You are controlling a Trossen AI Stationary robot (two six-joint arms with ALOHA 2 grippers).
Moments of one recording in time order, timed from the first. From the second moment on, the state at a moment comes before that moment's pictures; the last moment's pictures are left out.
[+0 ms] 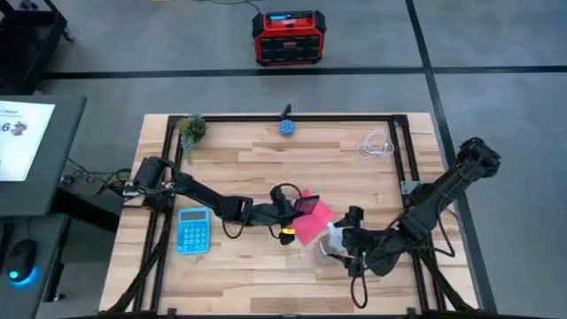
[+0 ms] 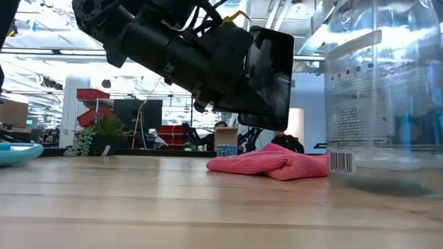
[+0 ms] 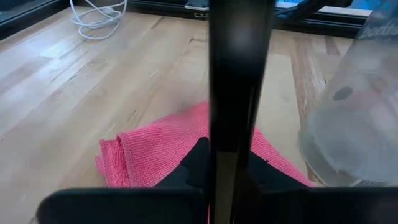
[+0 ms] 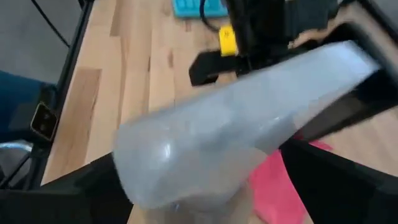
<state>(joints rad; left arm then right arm) -0.23 1.90 0.95 0.50 -0.42 -0.24 0.72 1.39 1.08 -0.49 0.67 0.49</state>
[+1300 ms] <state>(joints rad) -0.23 1.90 0.95 0.50 -0.42 -0.22 0.70 1.39 1.12 -0.51 0.59 0.46</state>
